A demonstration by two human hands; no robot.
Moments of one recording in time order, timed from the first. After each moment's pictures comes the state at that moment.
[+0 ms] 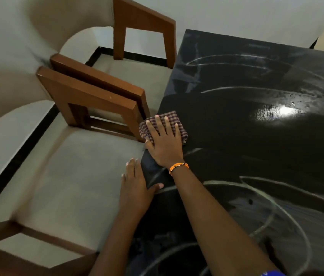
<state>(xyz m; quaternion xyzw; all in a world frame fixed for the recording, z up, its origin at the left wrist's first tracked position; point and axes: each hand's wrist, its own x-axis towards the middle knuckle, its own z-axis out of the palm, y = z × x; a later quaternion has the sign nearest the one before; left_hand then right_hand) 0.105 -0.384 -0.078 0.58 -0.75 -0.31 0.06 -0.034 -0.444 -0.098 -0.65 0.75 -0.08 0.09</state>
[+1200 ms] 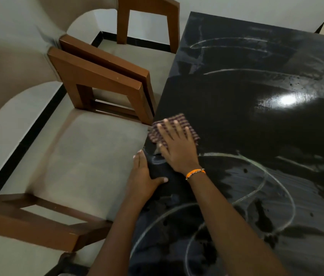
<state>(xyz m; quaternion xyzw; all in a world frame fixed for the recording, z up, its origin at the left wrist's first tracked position) 0.133 -0.342 -0.070 0.57 -0.72 -0.40 0.05 -0.021 -0.354 -0.090 -0.66 0.74 -0.07 0.09</state>
